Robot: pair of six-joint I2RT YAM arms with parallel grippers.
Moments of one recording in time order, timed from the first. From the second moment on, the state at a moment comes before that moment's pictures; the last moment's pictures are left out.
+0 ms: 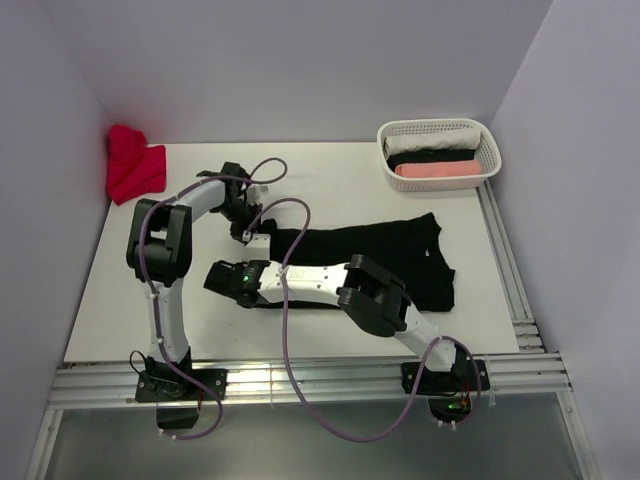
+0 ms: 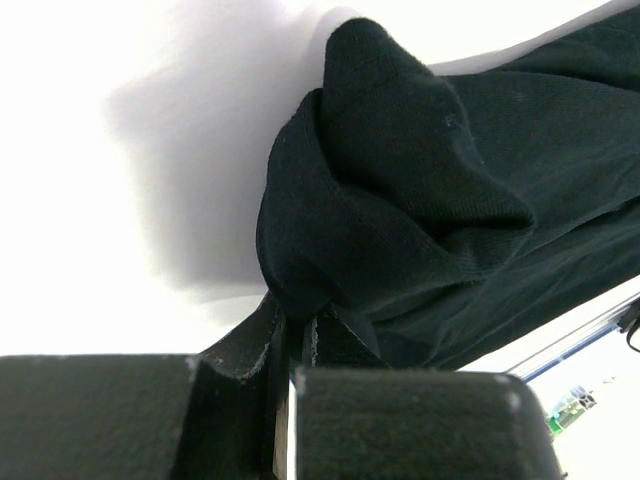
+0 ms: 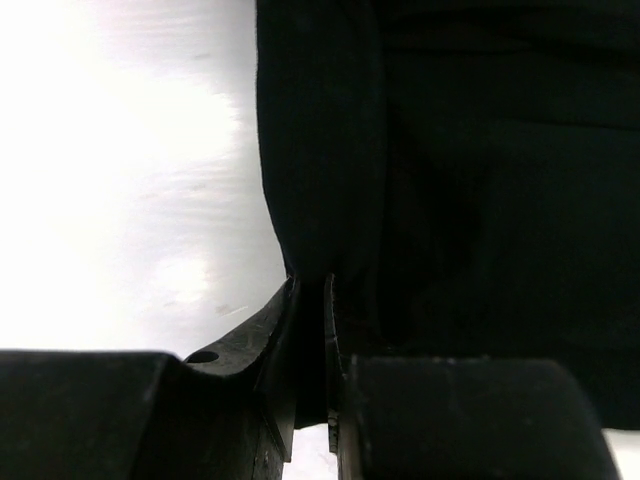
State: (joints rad) left arm -0.25 2.12 1.54 -0.83 0.42 -0.09; right arm 1.23 2.29 1.83 -0.80 0.64 1.17
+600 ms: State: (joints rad) left arm -0.17 2.09 1.54 -0.97 0.26 -0.04; right arm 1.22 2.05 1.19 0.15 0.43 1.29
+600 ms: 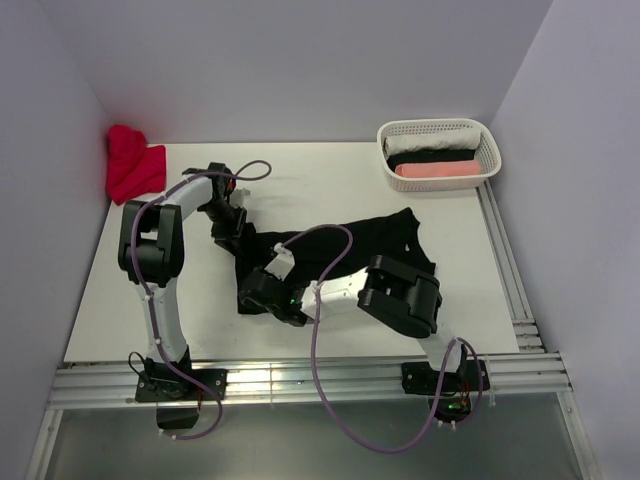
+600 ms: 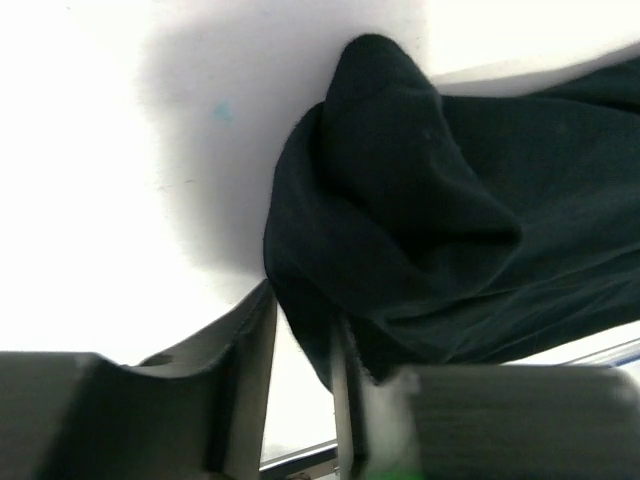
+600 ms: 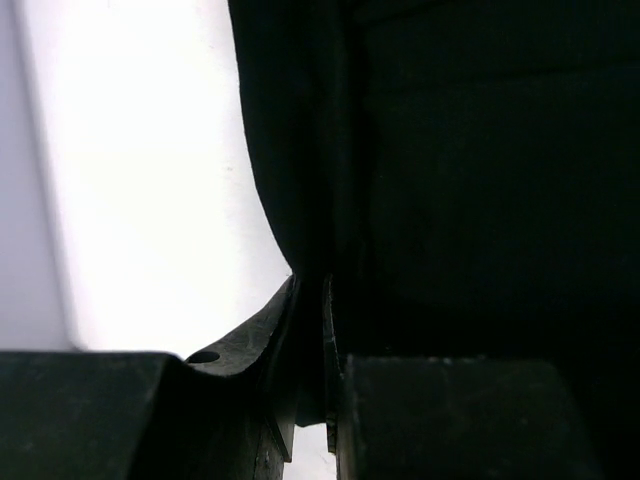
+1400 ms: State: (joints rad) left arm -0.15 2.24 1.78 -1.06 0.30 -0.07; right arm 1.19 2.06 1.00 0.51 0.34 1.50
